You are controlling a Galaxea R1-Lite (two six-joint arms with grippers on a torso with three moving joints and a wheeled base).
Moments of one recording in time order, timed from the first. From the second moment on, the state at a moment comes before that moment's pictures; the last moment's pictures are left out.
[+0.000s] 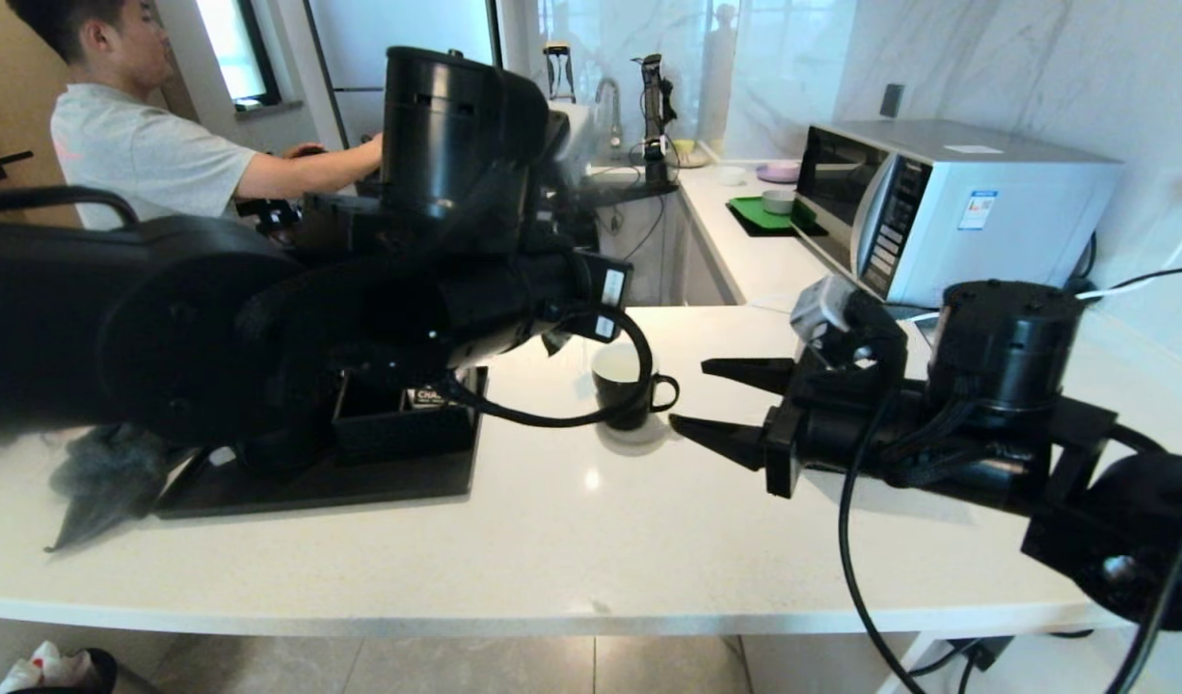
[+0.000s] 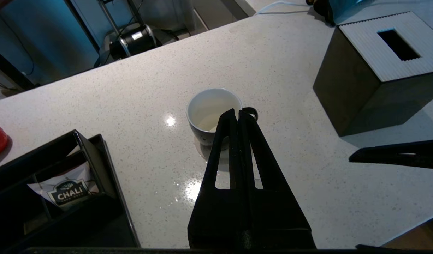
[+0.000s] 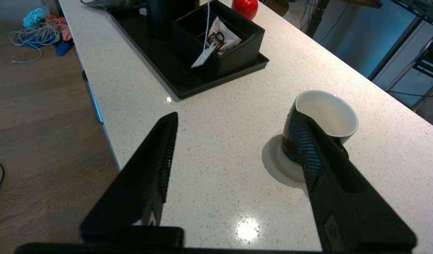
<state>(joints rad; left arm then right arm) -0.77 1.76 -1.39 -0.11 0.37 -0.05 0.55 1.74 -0.77 -0.87 0.44 -0.23</state>
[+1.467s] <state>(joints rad) -0.79 1.72 -1.40 -0.11 0.37 -0.08 0.58 2.02 -0.99 -1.01 0.45 -0.04</state>
